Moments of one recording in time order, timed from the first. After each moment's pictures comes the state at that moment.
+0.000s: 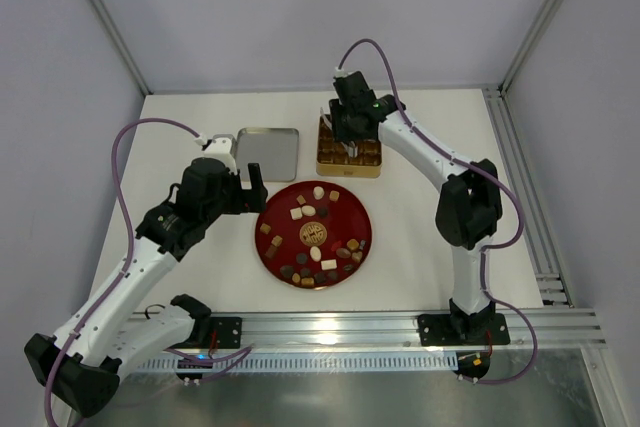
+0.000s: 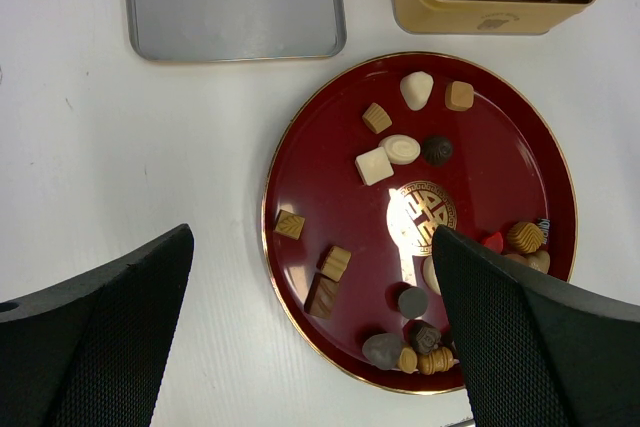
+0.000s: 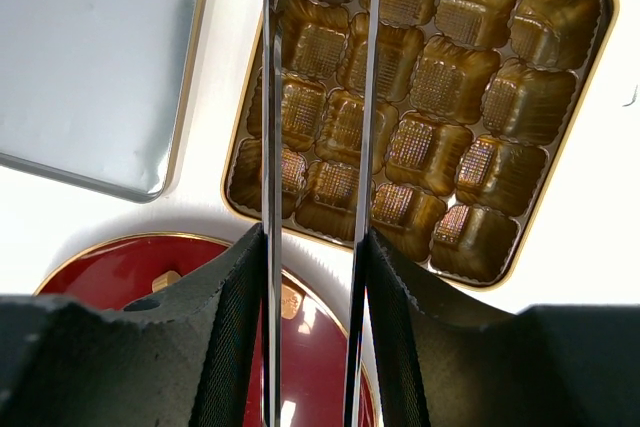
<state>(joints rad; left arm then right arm) -0.51 0.91 0.92 -0.60 -0.17 -0.37 0.56 2.02 1.87 -0.68 0.16 0.32</state>
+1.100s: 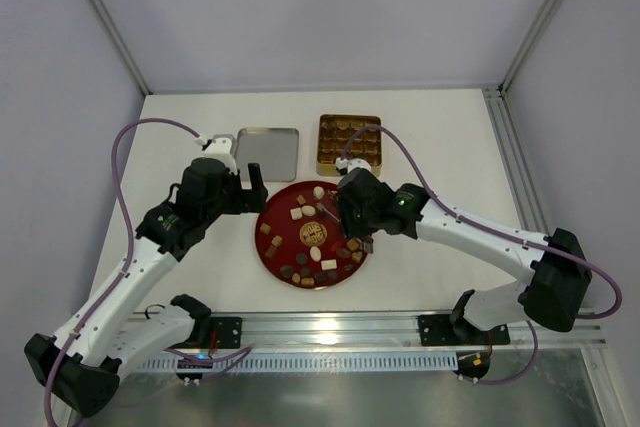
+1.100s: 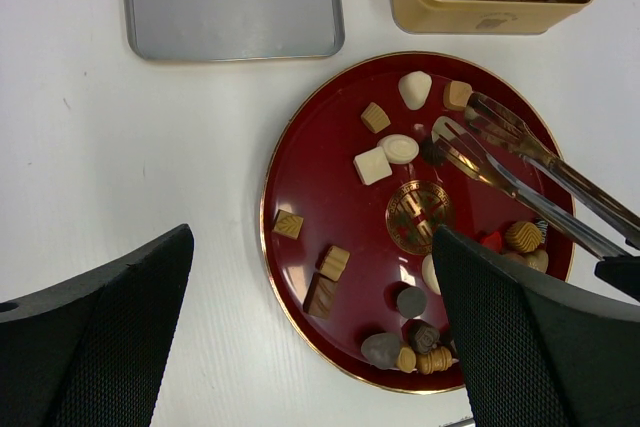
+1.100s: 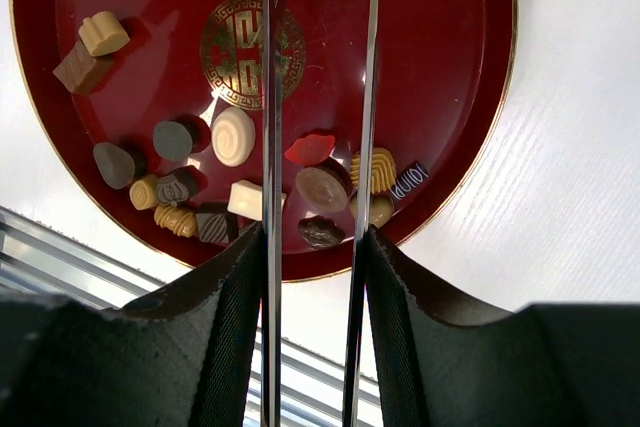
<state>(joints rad) -0.51 0.91 0.92 -0.60 -0.17 -0.37 0.92 1.37 1.09 -0.68 0.18 0.53</state>
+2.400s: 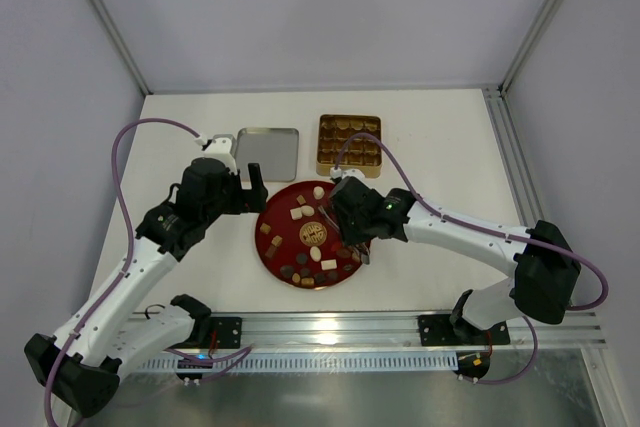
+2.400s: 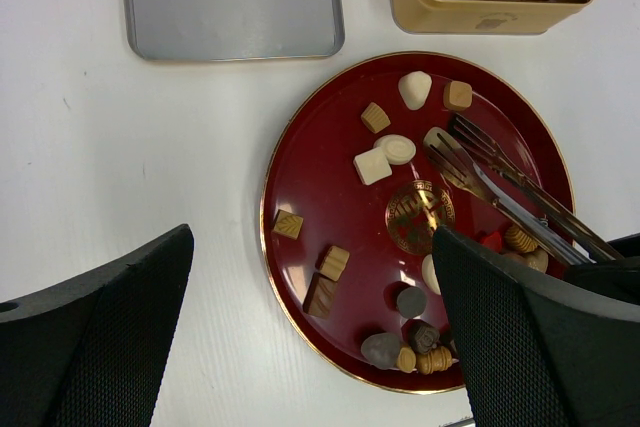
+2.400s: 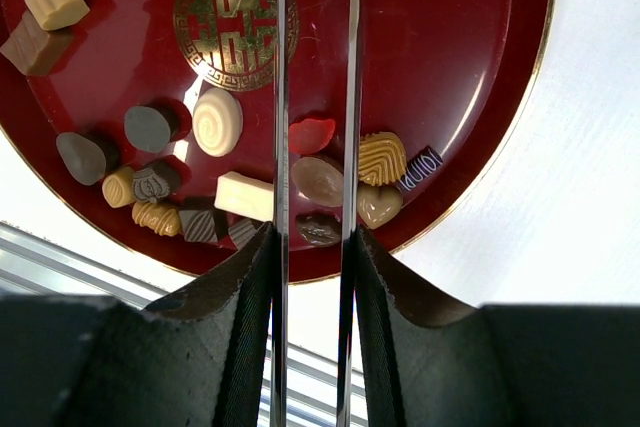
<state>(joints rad) -0.51 0.91 0.92 -0.60 -0.17 -0.37 0.95 1.43 1.05 -0.66 0.18 0.58</state>
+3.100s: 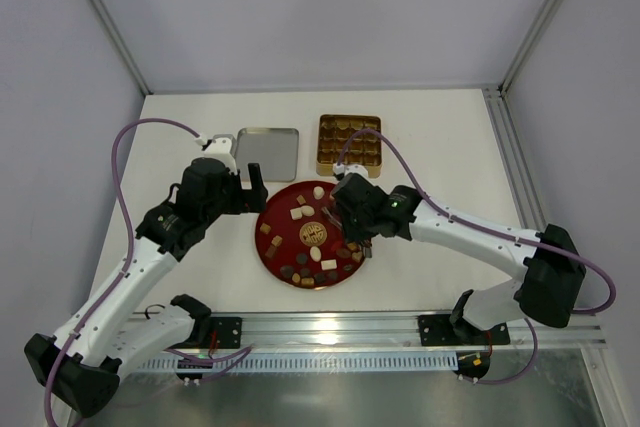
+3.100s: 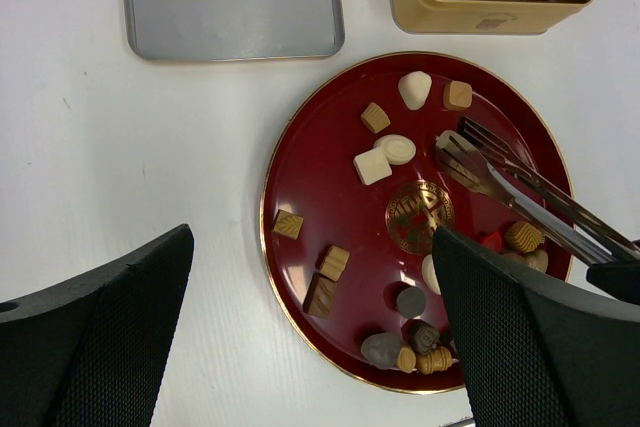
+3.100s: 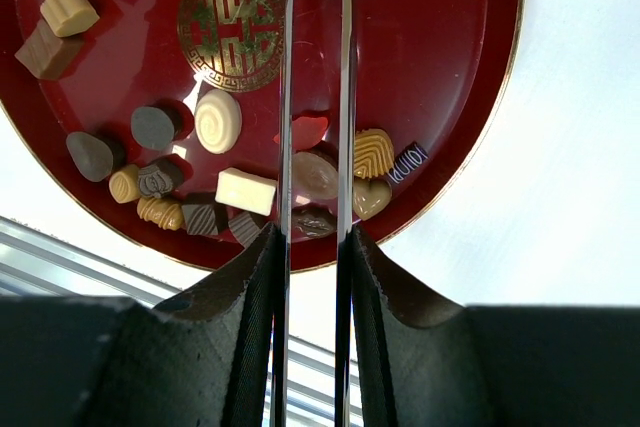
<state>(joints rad) -0.51 0.91 0.92 -0.60 -0.17 -0.37 0.95 1.40 1.09 -0.72 0.20 0.57</state>
